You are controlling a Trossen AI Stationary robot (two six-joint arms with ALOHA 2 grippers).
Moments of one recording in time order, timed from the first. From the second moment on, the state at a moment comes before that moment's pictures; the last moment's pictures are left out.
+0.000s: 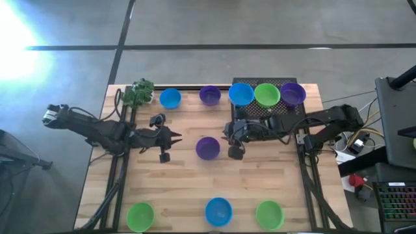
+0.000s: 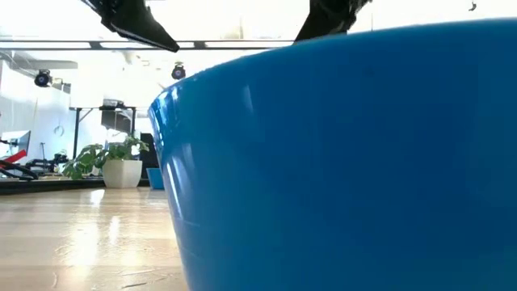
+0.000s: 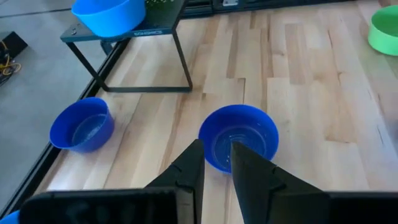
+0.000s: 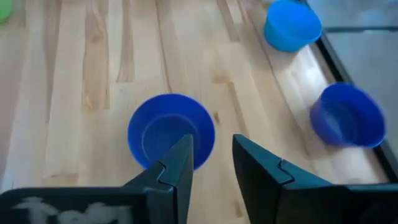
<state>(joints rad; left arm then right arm) -0.25 0.96 0.81 -0.41 -0.47 -0.11 0.11 1.49 1.25 -0.55 0.29 0.15</state>
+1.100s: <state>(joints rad) -0.26 0.97 0.76 -0.38 -0.47 -0.11 0.10 1.66 0.86 0.03 0.29 0.36</state>
